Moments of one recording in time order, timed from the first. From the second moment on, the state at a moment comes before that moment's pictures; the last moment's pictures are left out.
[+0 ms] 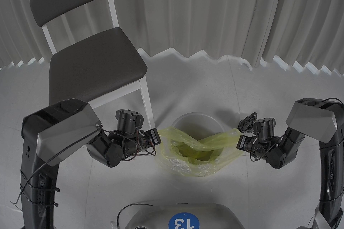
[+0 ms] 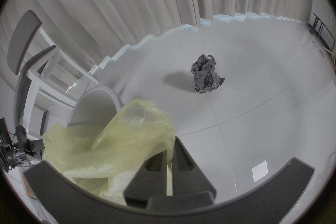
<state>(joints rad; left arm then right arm) -0.42 2.40 -1.12 -0.72 -0.12 -0.62 0.24 2.43 -0.86 -0.95 -0.10 0.52</state>
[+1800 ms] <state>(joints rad) -0.44 2.45 -1.13 -0.83 -0.06 -0.62 0.39 2.10 -0.53 -1.11 -0.07 0.33</state>
